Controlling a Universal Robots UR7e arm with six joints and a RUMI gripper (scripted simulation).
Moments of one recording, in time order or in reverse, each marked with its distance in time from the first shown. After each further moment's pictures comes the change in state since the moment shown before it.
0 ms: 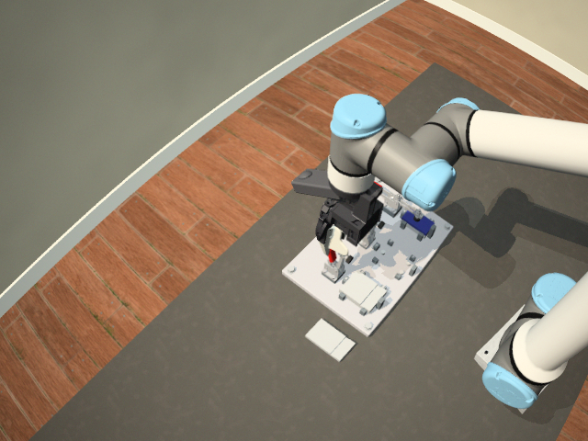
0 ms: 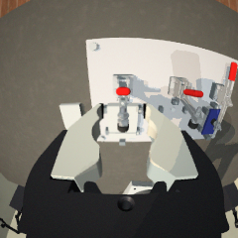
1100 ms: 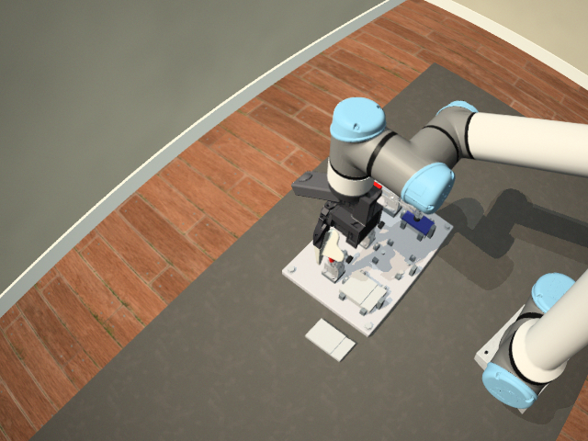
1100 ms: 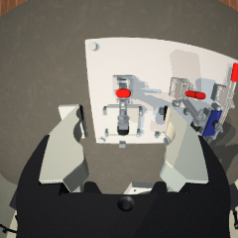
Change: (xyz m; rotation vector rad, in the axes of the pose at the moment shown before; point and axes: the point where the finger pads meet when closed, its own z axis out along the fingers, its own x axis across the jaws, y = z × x) arm 0.000 0.000 0.007 0.000 0.000 0.000
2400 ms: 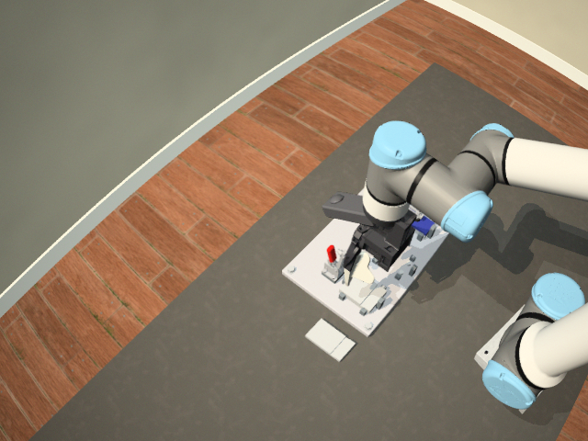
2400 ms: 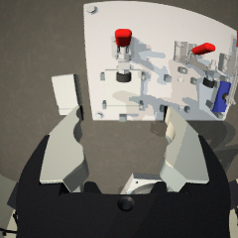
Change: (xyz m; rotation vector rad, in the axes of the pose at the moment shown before) arm 0.000 0.069 0.001 0.000 0.000 0.000
